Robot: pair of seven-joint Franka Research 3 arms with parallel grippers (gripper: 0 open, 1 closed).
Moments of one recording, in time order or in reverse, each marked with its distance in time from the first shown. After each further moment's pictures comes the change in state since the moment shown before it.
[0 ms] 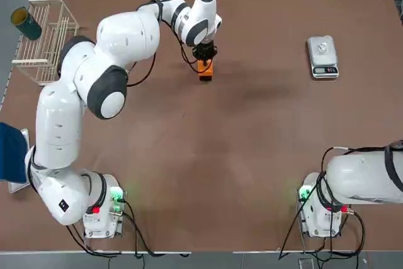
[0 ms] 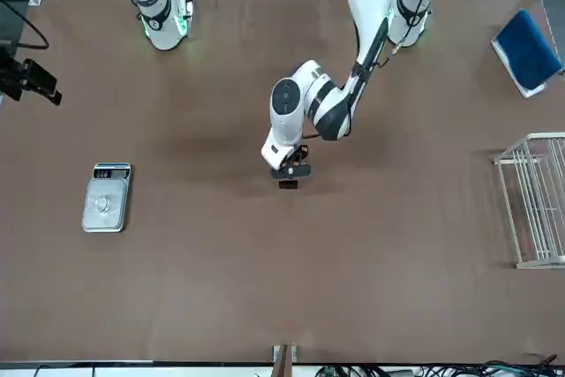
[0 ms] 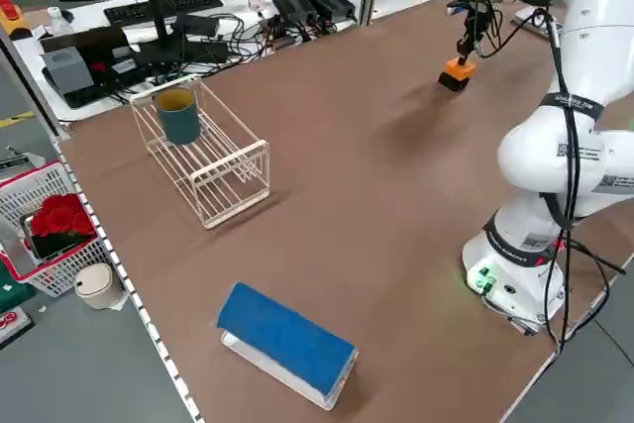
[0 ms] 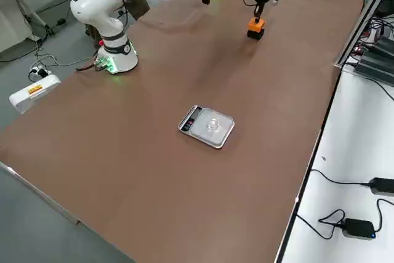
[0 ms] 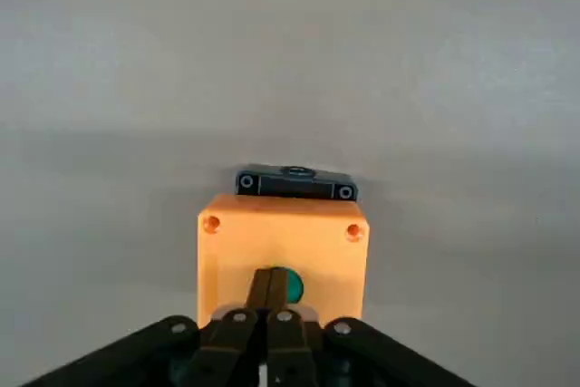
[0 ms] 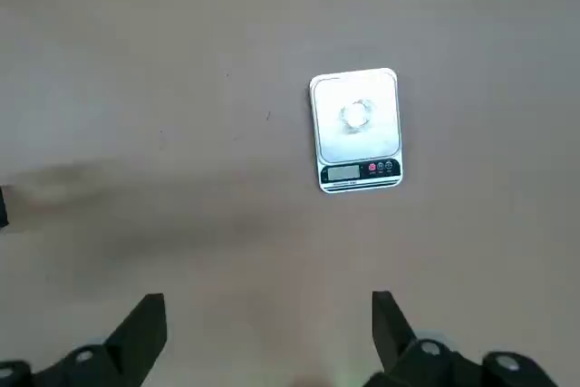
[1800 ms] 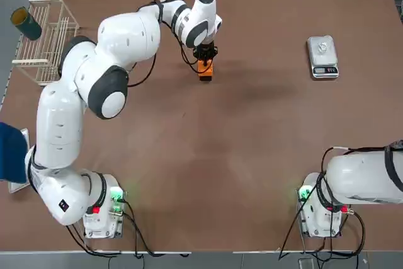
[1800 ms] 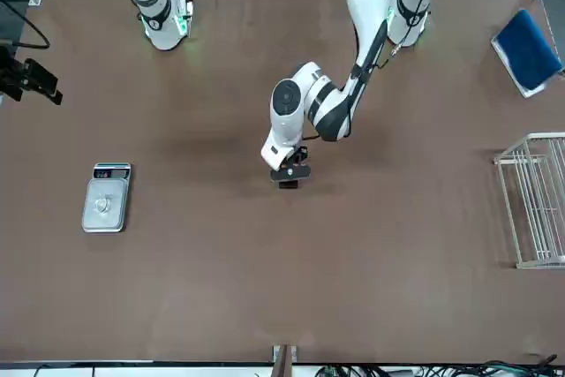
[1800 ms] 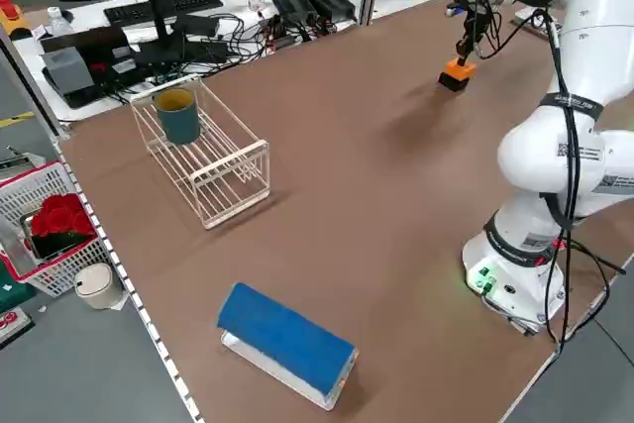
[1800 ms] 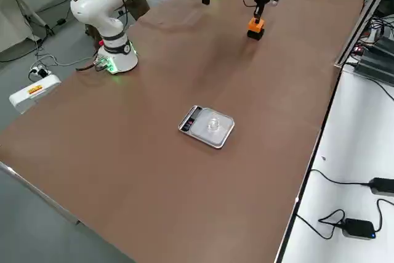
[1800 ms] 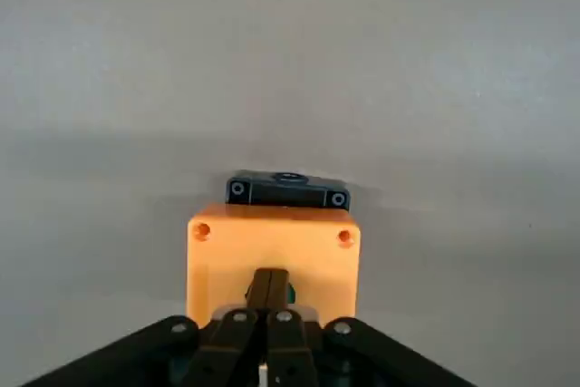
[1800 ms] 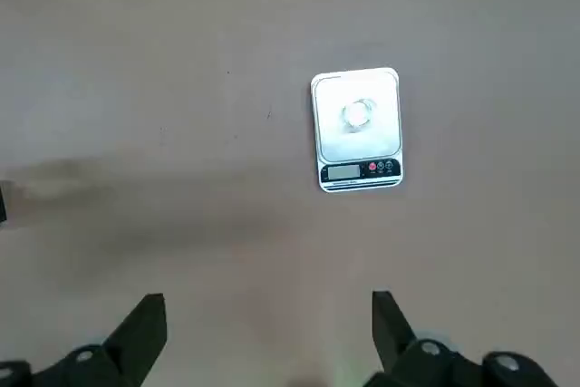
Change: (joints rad) left arm 0.000 0.008 0.000 -0.003 0.000 0.026 0.000; right arm 0.000 0.000 0.000 -0.003 0.000 -0.002 -0.012
